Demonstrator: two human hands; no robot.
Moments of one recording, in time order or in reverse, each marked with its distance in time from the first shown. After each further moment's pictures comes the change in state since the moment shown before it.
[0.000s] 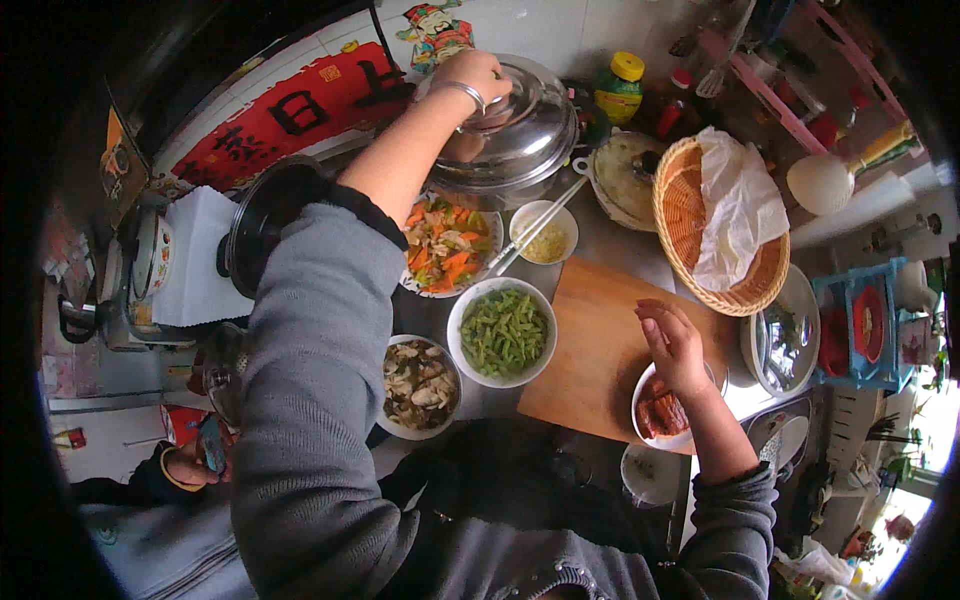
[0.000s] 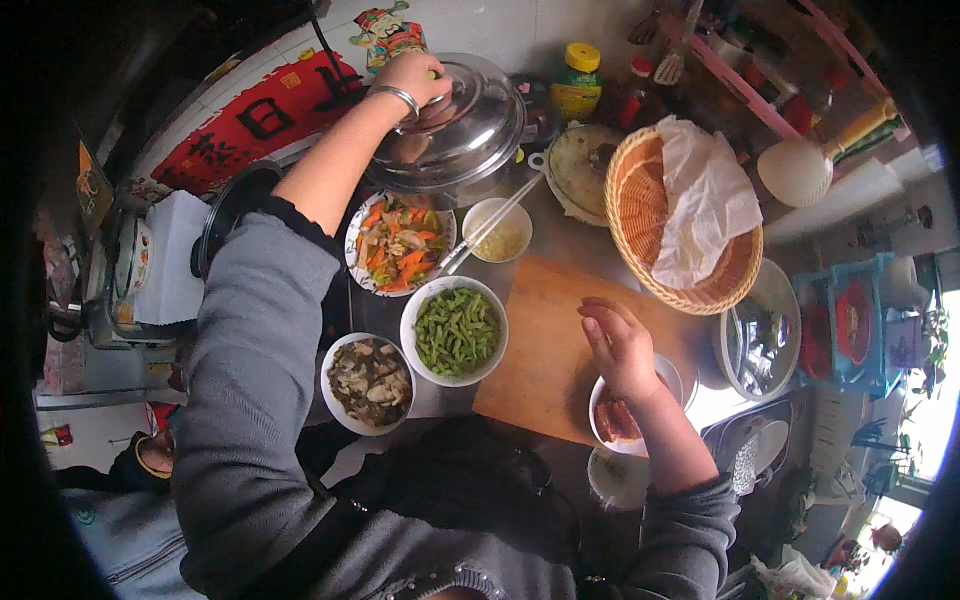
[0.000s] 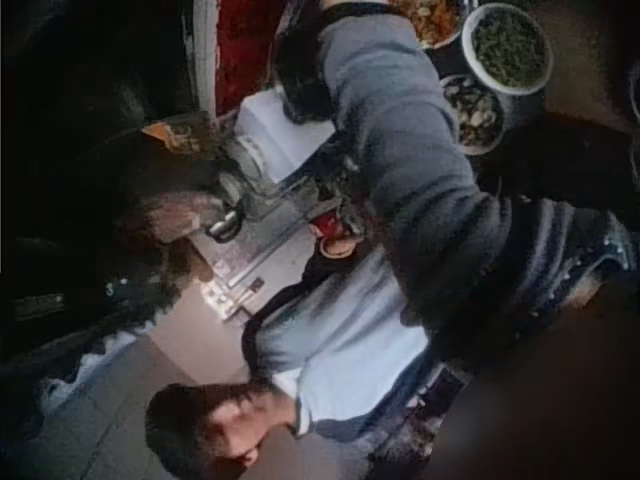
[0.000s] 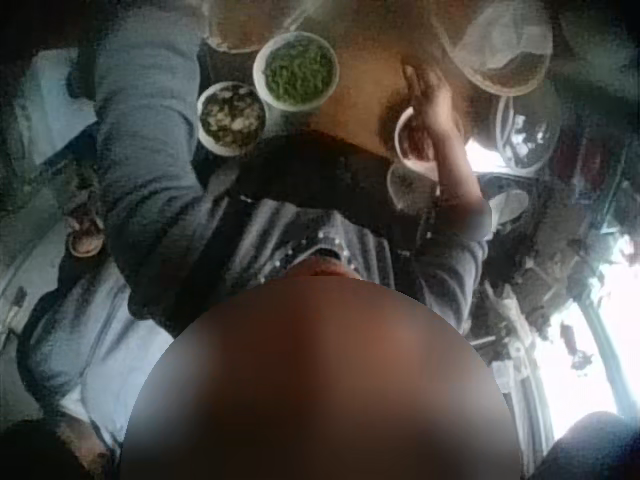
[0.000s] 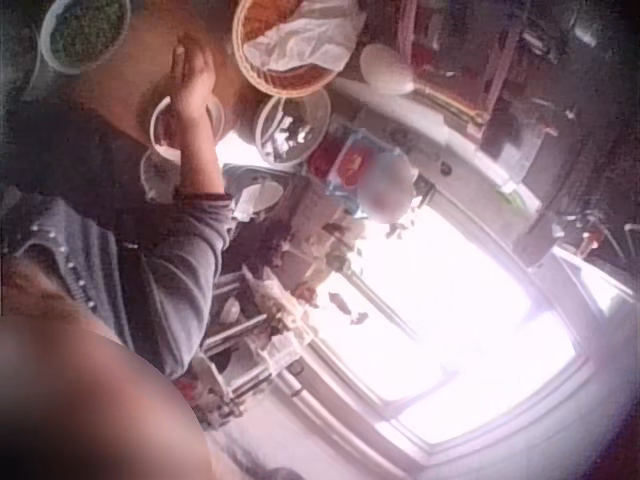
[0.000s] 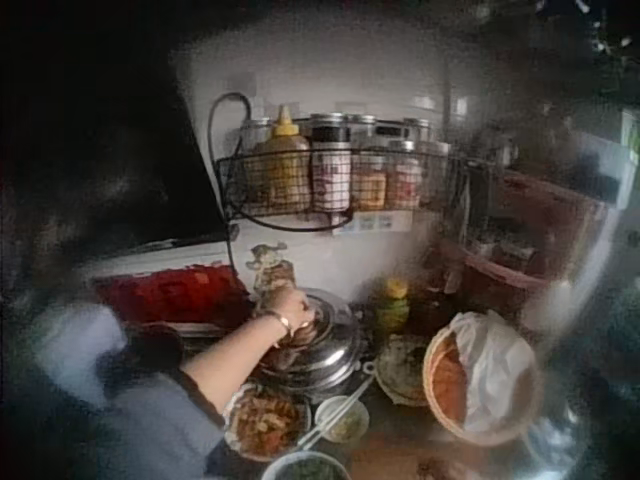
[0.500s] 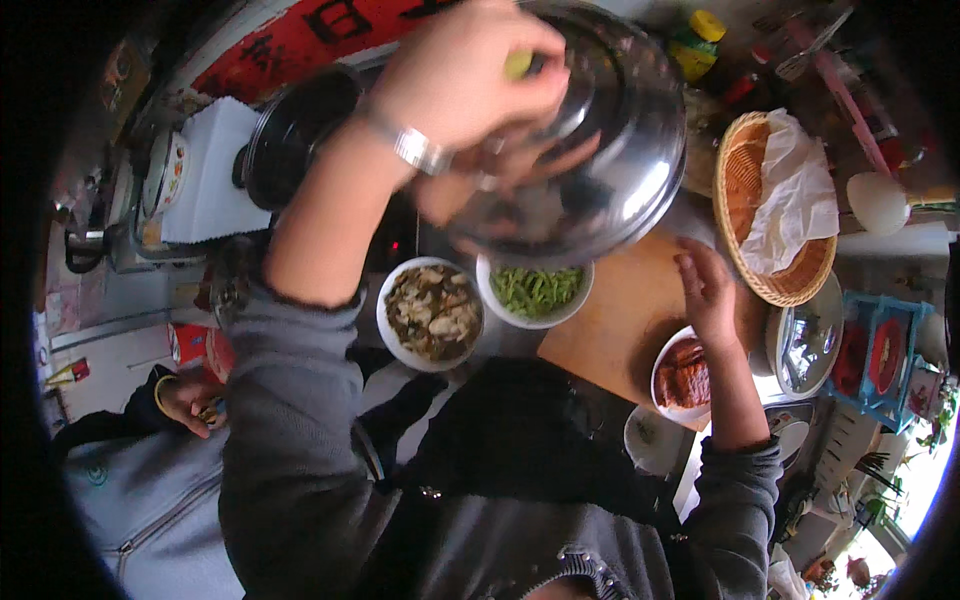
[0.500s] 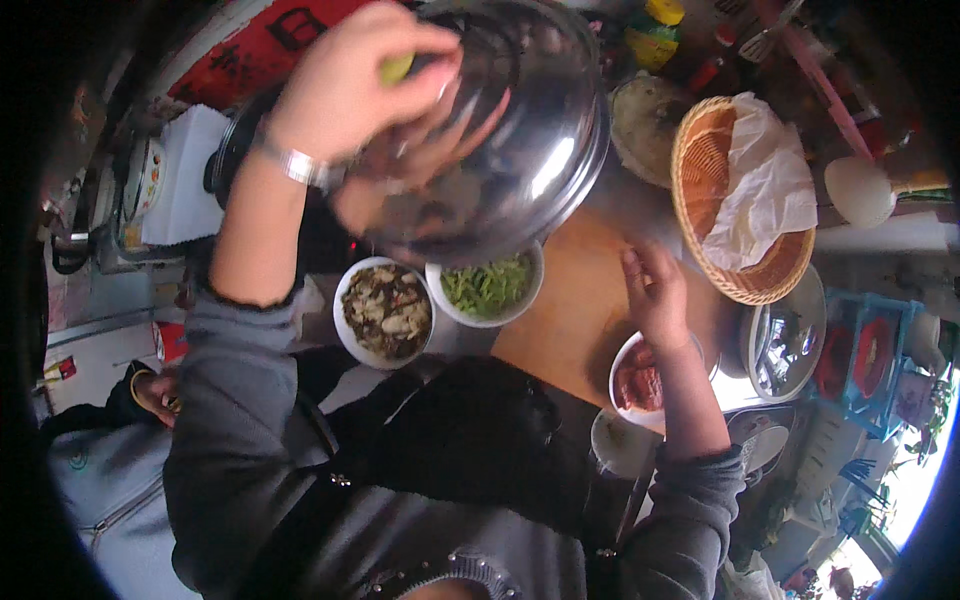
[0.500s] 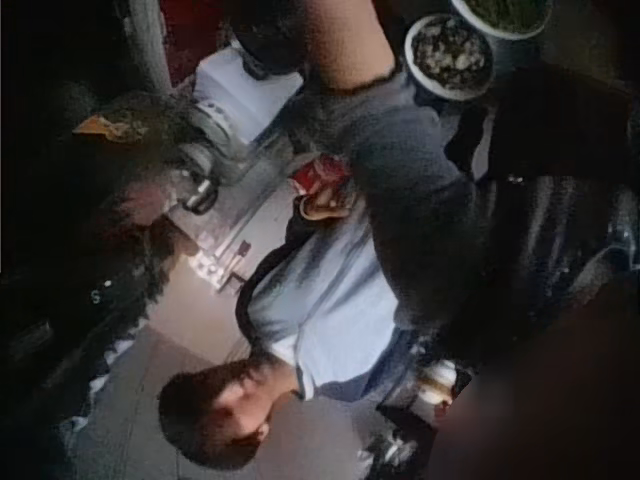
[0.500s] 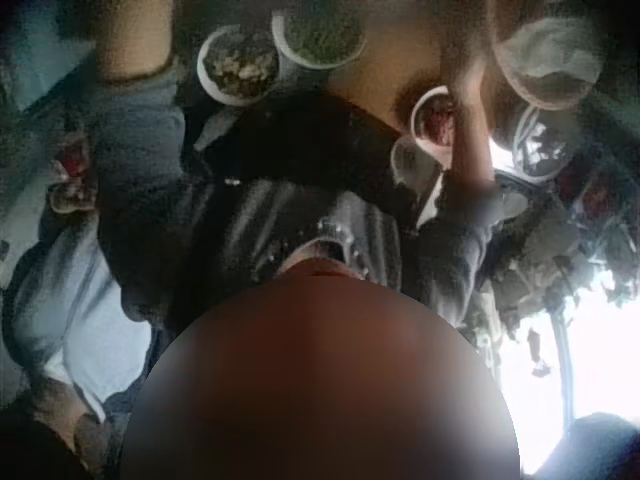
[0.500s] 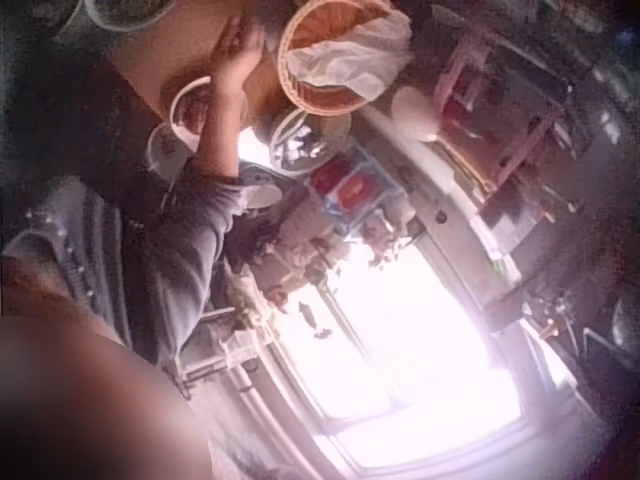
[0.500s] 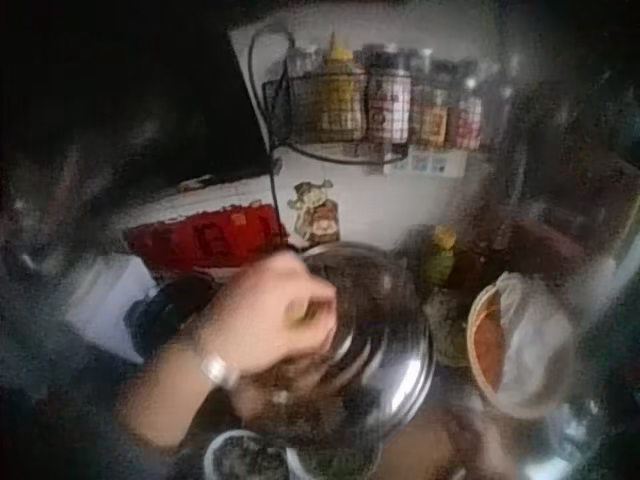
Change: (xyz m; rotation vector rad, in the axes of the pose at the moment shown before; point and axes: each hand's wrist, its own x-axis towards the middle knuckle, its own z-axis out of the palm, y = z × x) left_hand -0.158 0.053 -0.142 -0.285 0.053 0.211; right_hand 0.027 0.010 0.022 0.041 -0.005 0.176
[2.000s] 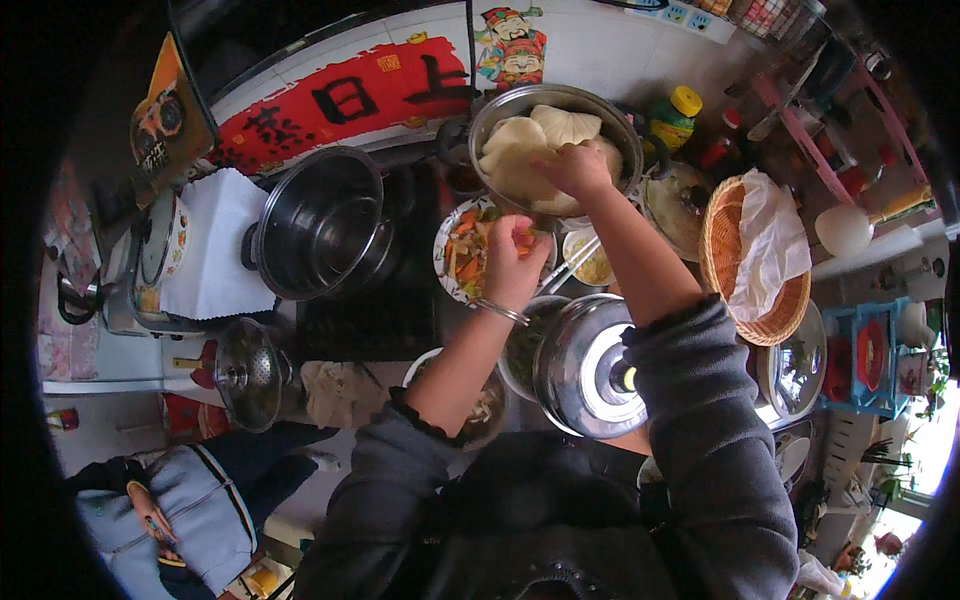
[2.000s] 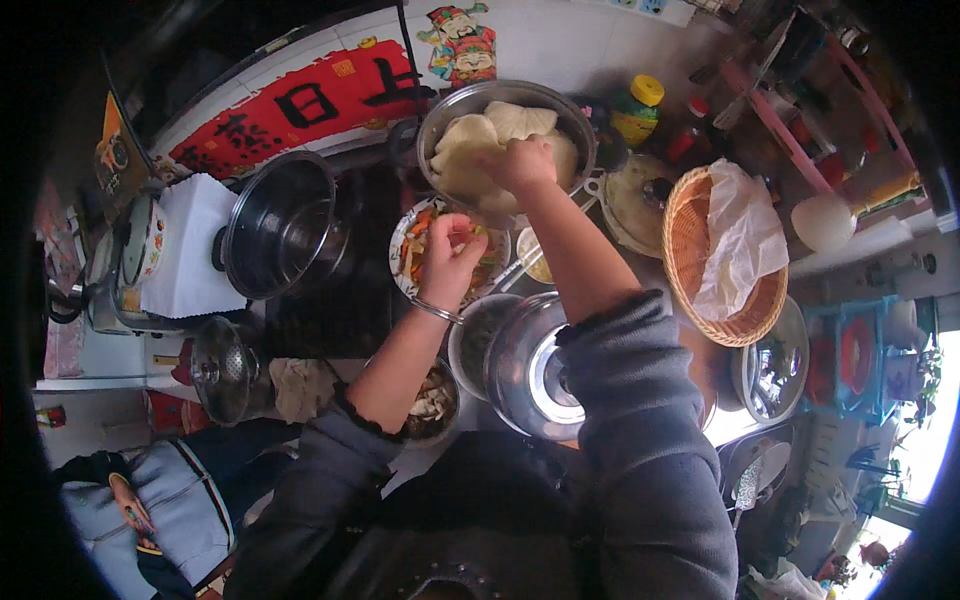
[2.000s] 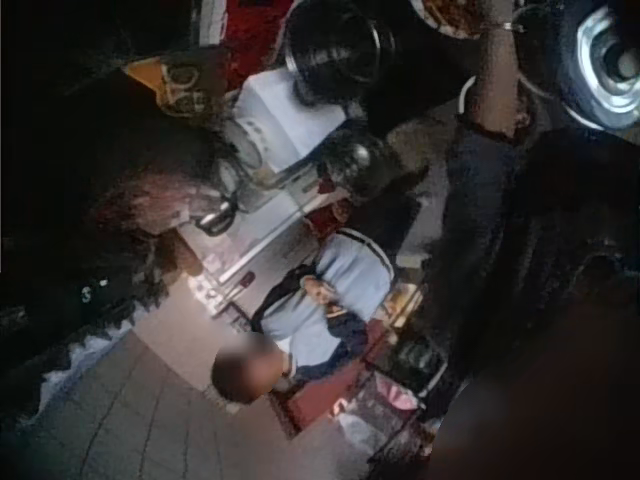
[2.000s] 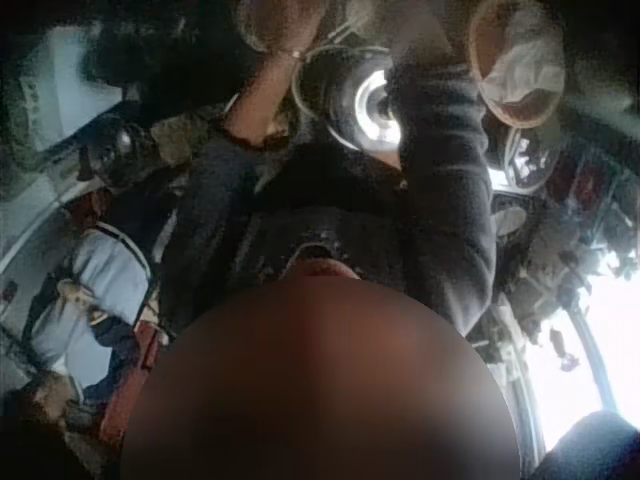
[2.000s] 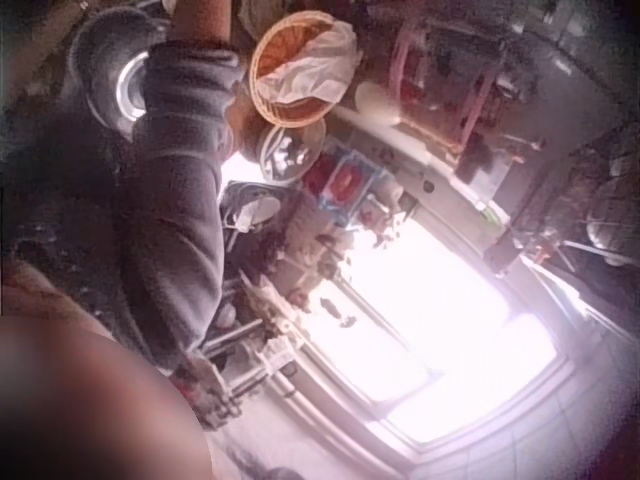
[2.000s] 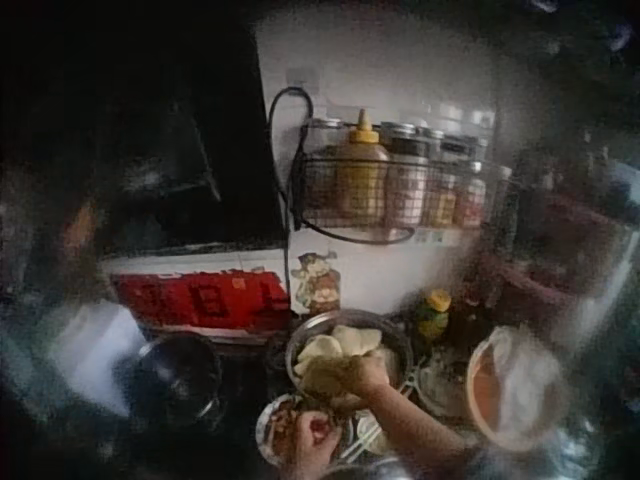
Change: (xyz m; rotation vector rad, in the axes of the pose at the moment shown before) left_hand -0.086 -0.050 0.157 -0.826 0.347 -0.711; right_hand 0.258 -0.105 0.142 -0.610 -0.069 0.008
